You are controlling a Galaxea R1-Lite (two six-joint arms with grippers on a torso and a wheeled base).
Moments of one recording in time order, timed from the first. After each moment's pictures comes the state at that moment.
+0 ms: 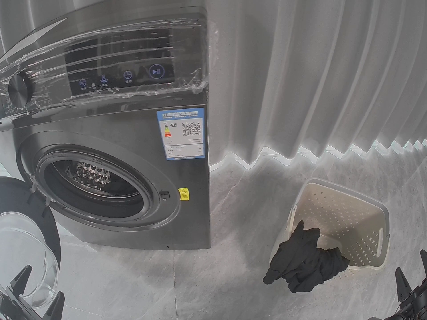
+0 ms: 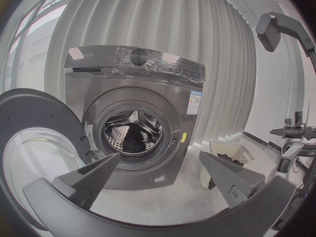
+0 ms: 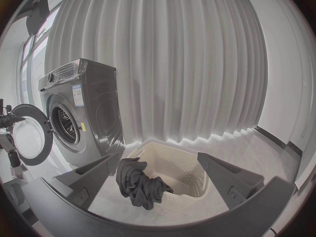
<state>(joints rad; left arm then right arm) 0.00 0.02 -0.02 -0.07 -0.23 -0.07 0.02 0.01 -0.02 0.00 0.01 -0.01</state>
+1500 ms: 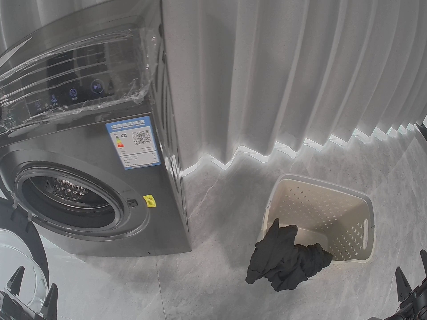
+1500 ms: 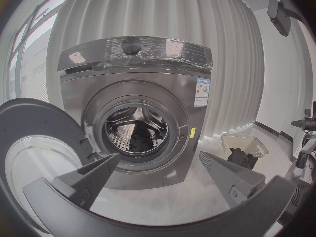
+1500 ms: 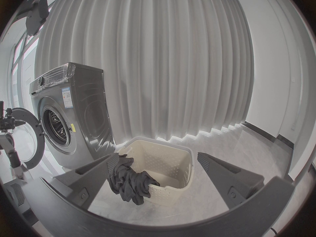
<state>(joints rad) 0.00 0.01 -0.02 0.00 -0.02 -0.02 0.02 0.01 -0.02 0.00 0.01 -0.01</state>
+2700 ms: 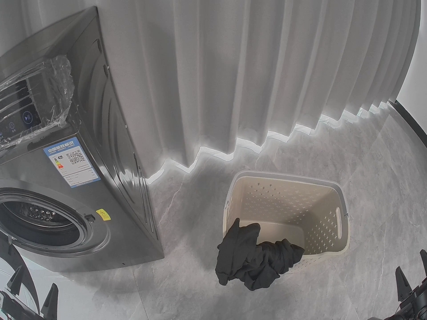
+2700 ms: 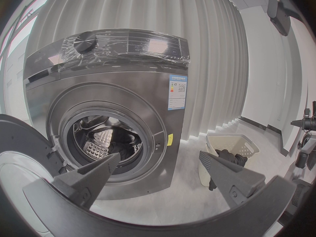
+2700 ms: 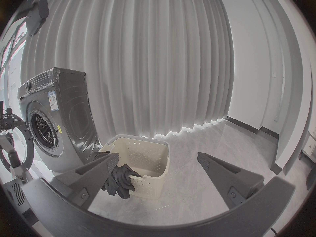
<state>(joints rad) 0.00 0.02 -0.02 0.00 -0.02 -0.02 0.02 0.02 -0.02 0.00 0.01 -0.01</state>
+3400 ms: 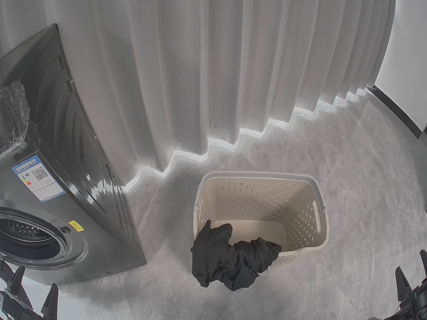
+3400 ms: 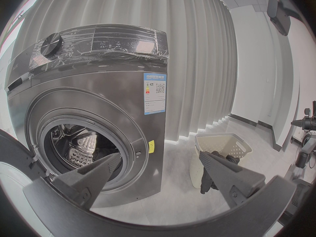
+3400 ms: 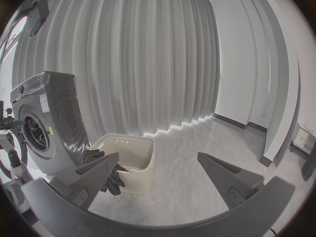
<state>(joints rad) 0.00 0.02 -0.02 0.00 -0.02 -0.01 0.02 0.02 -0.02 0.00 0.01 -0.01</state>
